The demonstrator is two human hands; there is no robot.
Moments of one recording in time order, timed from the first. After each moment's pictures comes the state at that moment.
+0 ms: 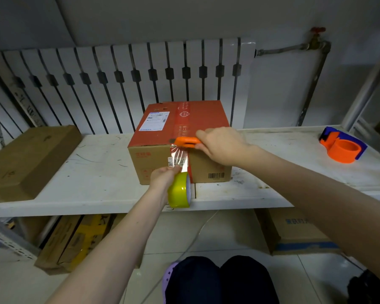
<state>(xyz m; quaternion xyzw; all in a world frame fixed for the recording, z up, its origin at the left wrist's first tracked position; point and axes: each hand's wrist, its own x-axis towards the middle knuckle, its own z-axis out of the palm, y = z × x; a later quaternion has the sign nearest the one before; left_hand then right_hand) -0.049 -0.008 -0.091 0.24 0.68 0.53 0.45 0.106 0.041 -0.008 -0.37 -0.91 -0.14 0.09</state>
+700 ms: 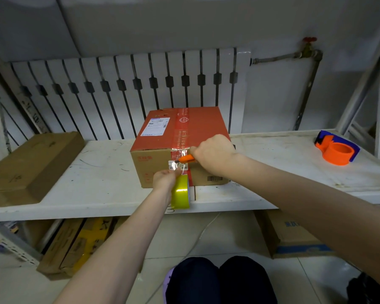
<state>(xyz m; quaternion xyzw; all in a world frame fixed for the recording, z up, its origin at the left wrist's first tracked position) -0.038 -0.015 -0.081 0.22 0.70 0.53 0.42 0.090 0.007 0.000 -0.37 -0.87 -0.32 -0.08</state>
